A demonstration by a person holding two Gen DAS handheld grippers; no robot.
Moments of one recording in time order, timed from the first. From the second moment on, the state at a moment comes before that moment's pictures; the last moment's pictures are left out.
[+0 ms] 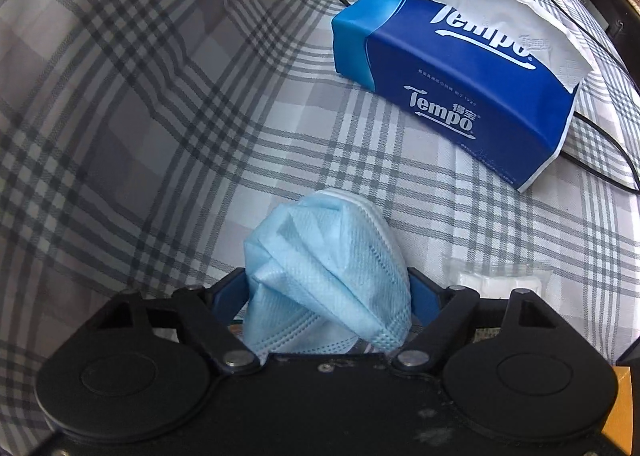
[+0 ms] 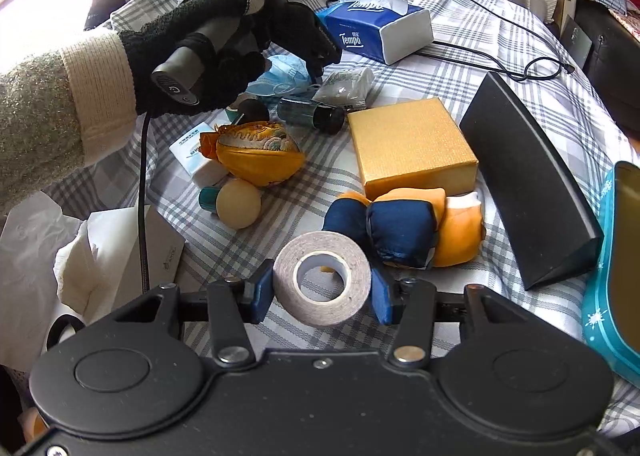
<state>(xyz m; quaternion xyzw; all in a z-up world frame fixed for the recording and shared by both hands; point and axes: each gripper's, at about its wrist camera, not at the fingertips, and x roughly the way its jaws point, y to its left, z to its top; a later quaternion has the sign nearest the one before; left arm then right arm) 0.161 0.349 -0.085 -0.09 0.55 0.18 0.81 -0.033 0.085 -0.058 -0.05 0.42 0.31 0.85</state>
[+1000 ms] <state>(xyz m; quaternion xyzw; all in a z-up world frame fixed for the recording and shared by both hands) 0.076 0.094 0.047 -0.06 0.50 0.00 0.86 -0.010 -0.084 -0.005 0.10 0.41 0.05 0.90</state>
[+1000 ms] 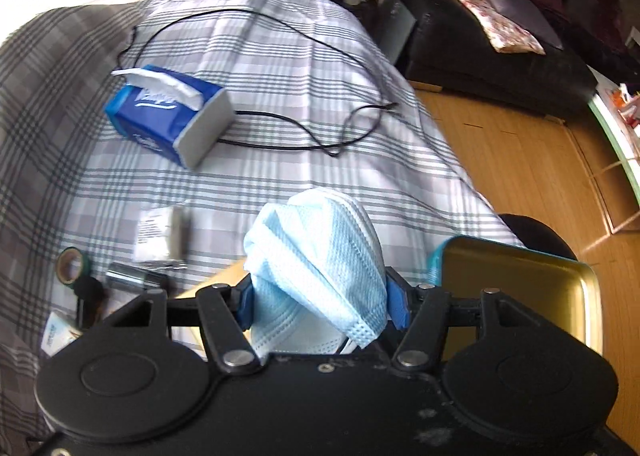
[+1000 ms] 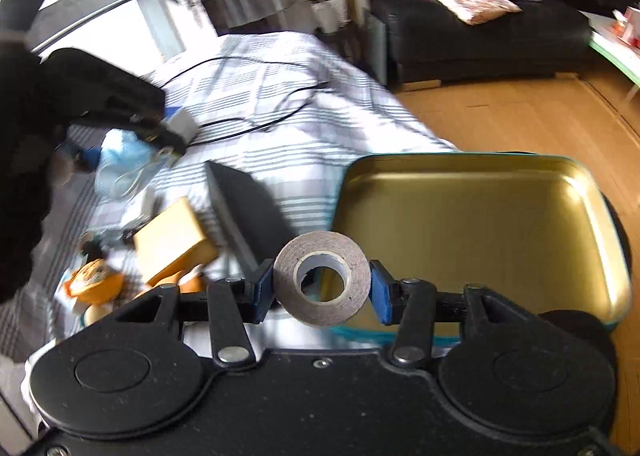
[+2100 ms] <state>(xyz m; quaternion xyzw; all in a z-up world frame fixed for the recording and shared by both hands) 0.089 -0.042 -0.029 0.01 0.54 -0.09 0.83 0.021 -0.179 -0.027 0.19 0.45 -0.14 0.86</state>
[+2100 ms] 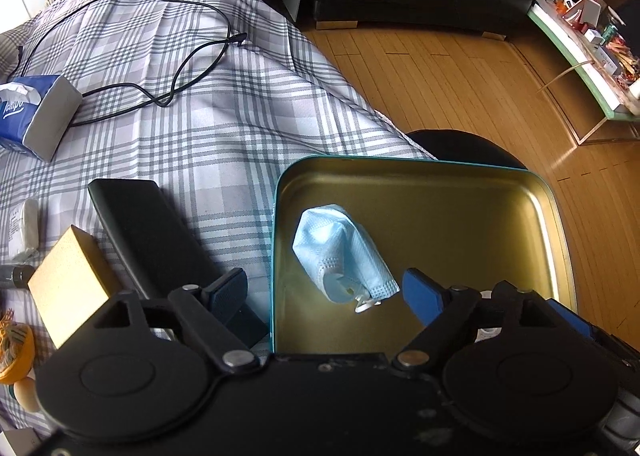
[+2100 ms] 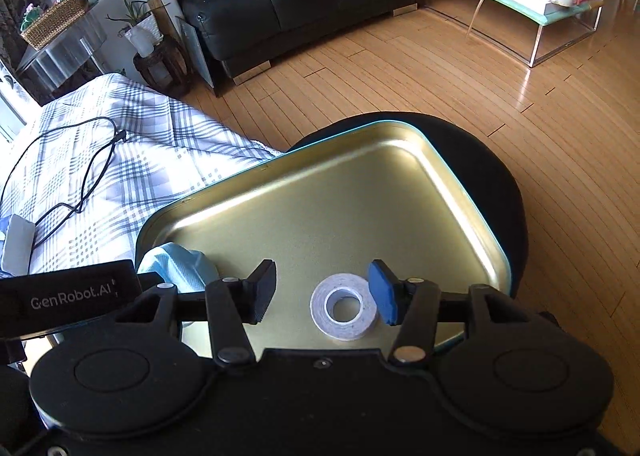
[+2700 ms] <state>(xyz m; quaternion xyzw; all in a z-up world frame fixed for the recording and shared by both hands) 0.057 -0.007 0.013 -0.02 0.51 -0.07 0.86 0.022 -0.180 -0.029 0.20 0.45 -0.15 0.86</state>
